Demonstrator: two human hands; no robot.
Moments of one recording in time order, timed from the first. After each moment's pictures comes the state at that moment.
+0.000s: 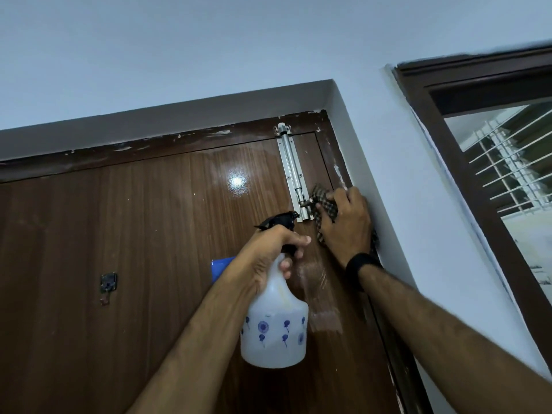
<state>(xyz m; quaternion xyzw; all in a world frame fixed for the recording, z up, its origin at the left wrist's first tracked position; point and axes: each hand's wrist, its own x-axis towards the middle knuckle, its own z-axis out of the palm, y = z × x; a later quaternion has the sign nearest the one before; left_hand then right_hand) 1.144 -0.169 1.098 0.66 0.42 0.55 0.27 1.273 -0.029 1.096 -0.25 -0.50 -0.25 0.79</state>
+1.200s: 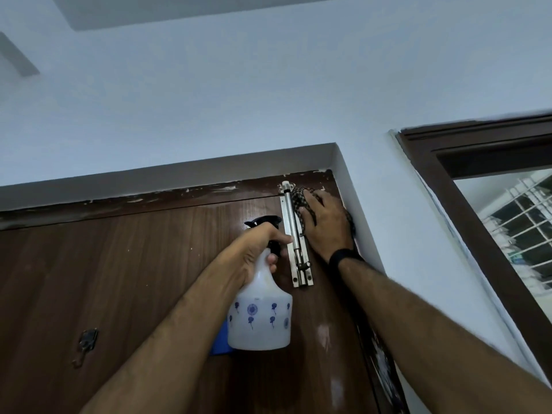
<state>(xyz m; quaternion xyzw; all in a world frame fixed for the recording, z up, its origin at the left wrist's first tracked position) 1.161 -0.152 1.198 0.66 0.41 0.61 0.17 1.280 -0.010 1.229 -0.17 -0.57 -0.26 0.76</state>
